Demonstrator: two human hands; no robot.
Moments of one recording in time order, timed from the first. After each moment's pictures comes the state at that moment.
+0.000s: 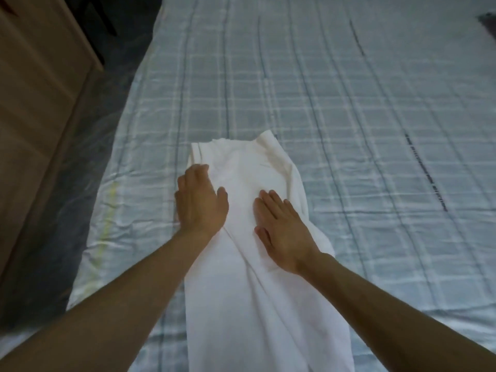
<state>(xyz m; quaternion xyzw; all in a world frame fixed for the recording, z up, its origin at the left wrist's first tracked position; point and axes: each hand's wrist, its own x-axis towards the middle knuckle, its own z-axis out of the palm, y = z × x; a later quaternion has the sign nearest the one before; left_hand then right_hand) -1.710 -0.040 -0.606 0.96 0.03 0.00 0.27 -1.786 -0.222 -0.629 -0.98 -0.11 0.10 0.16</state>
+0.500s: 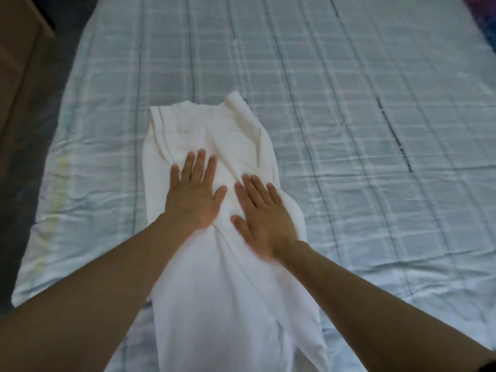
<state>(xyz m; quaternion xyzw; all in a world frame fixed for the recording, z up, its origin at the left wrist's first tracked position) -1.744 -0.066 -0.664 0.97 -0.16 -0.15 0.03 -1.831 -0.238 -0.662 -0.99 -0.09 0.09 0.11</state>
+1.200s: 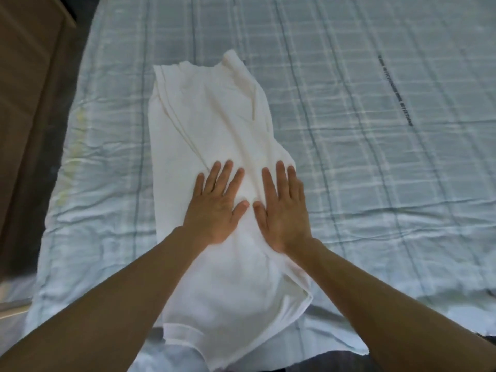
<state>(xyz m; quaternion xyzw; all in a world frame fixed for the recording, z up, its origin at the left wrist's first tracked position) -1.887 -0.077 -0.661 0.96 -0.24 -0.16 0.02 -1.945 -0.250 -0.672 -0.99 0.02 0.02 0.13</state>
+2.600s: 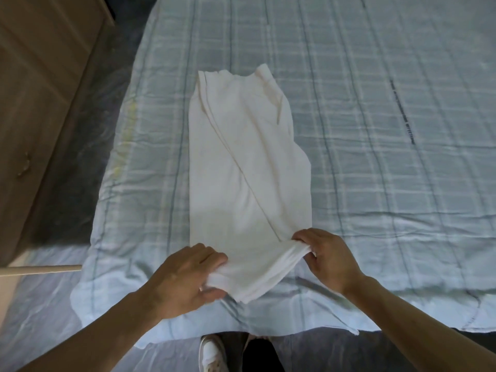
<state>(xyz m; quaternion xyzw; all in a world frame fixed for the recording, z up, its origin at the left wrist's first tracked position) -2.028 0.050 -0.610 0.90 -0.38 -0.10 0.19 -2.041 -0.288 -0.611 -0.96 -0.14 0.04 0.25</state>
